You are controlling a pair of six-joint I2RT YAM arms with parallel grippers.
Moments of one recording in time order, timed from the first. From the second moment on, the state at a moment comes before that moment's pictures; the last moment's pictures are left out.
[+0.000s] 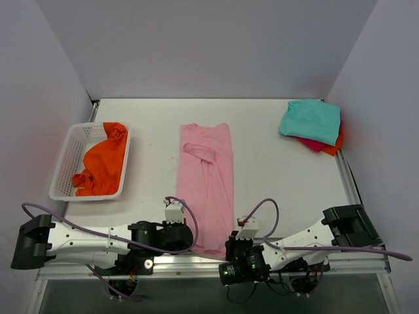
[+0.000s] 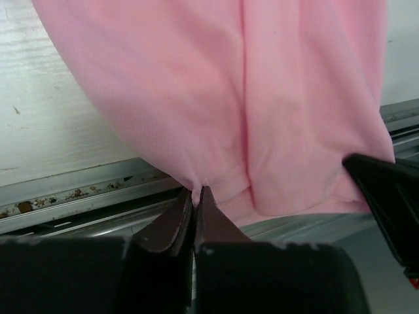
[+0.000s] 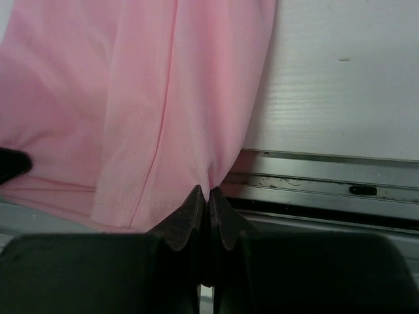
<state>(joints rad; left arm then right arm) -1.47 0.99 0.50 -0.55 -0.50 -1.30 1.78 1.36 0.54 -0.59 0.88 1.81</state>
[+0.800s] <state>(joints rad) -1.06 0.80 0.75 -0.61 -0.67 -1.04 1.12 1.19 0.83 -0.40 0.88 1.04</state>
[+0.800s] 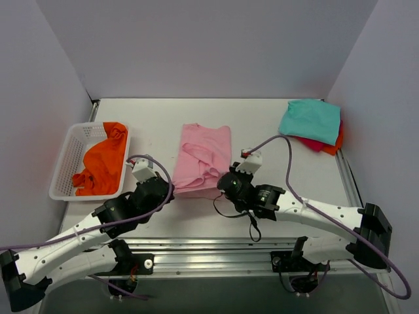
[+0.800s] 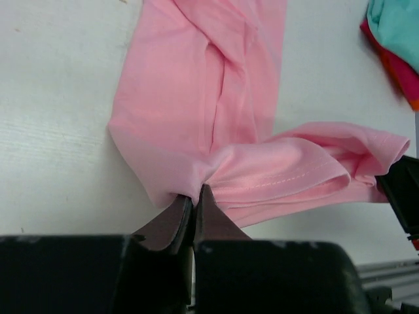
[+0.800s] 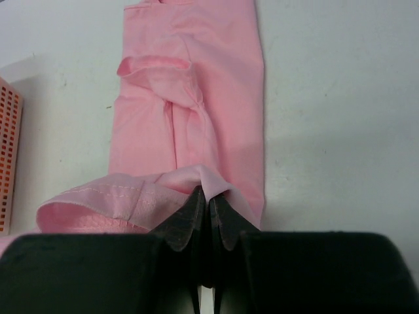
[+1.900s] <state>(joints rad) -0.42 1.72 1.01 0.00 -0.12 -0.73 0.64 2.00 1.21 -0.03 0.49 0.67</state>
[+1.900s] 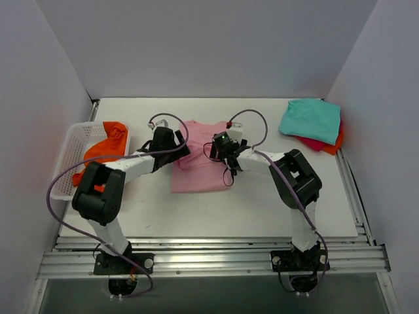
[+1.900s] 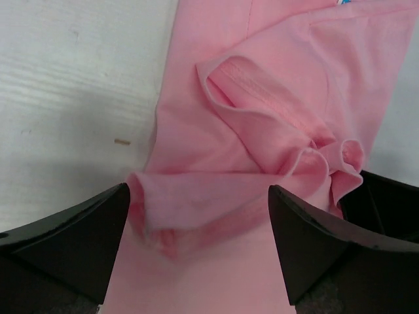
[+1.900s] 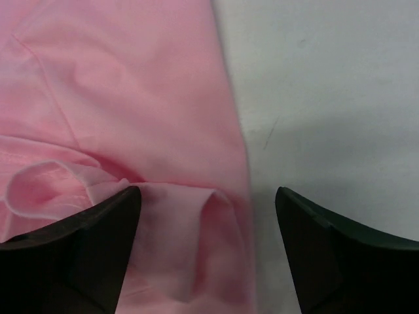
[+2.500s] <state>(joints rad) -0.29 1.79 1.32 0.01 -0.02 -0.69 0.58 1.79 1.30 -0.09 0.53 0.60</state>
